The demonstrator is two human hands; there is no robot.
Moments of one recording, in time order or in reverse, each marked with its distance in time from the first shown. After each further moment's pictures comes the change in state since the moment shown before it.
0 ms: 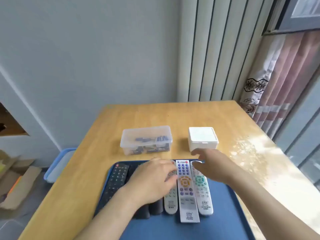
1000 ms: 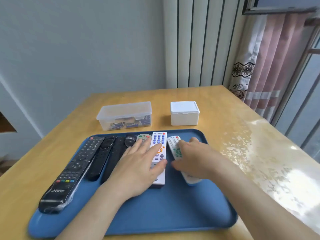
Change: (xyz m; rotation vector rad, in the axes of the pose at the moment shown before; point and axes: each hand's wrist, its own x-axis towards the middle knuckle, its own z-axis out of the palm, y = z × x) left_hand -0.024 0.030 0.098 0.087 0.044 -0.173; right_hand -0.059 0.020 0.061 -0.162 -0.039 0.047
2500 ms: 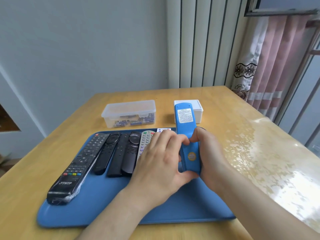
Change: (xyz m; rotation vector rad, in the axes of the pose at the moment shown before) left_hand -0.022 0.046 -0.002 -0.158 0.551 0.335; right_hand -0.020 -0.005 0.014 1.668 0.046 0.016
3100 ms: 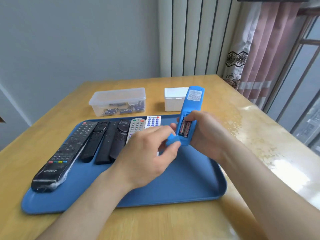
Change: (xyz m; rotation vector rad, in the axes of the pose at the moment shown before) left_hand -0.001 -0.001 -0.009 -0.237 -0.039 0.040; right_hand 0.018 -0.015 -0.028 0.241 -0.068 0.011
